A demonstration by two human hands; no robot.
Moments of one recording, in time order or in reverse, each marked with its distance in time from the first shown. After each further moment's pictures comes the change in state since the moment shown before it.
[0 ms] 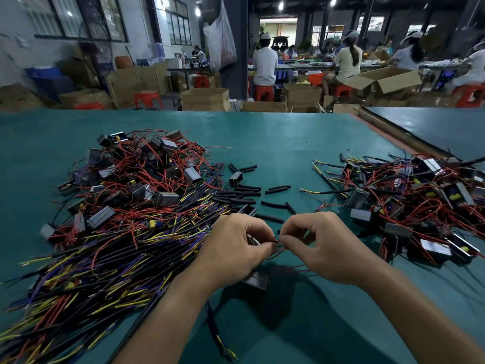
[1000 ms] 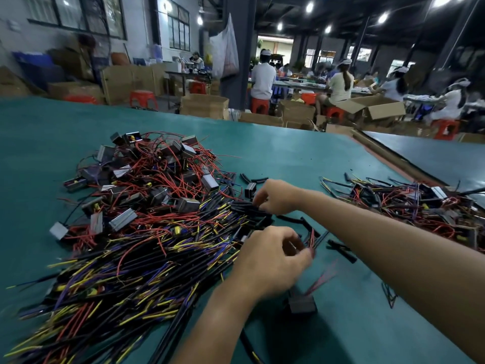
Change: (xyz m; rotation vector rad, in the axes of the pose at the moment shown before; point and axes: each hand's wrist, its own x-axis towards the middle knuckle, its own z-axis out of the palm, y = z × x) left_hand 0.000 0.001 0.000 0.019 0.040 -0.084; right_hand 0.174 0.006 0.044 -0.413 -0.439 0.175
